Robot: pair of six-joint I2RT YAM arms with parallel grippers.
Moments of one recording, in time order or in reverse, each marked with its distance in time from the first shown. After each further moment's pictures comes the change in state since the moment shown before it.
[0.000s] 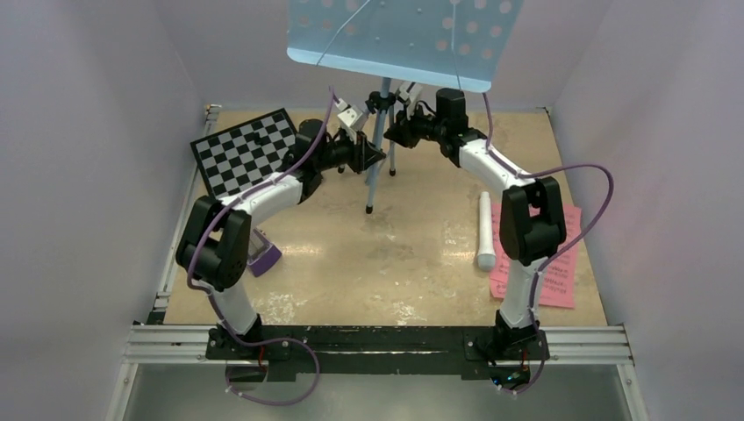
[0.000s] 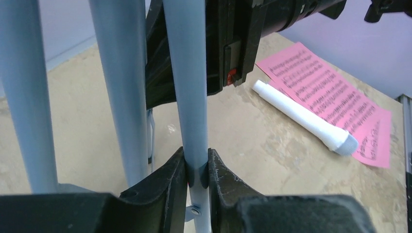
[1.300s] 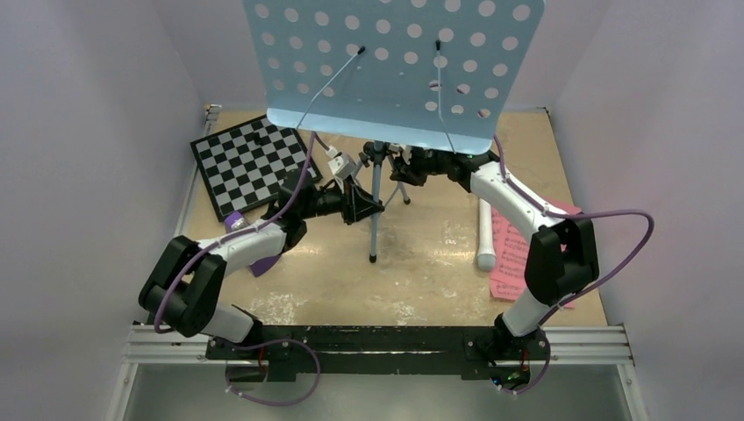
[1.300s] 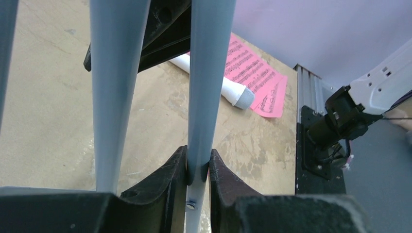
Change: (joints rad) left arm -0.082 -0.348 -0.518 0.210 0.156 -0.175; right arm 0.101 -0.378 -0.323 -0.362 0.050 -0.446
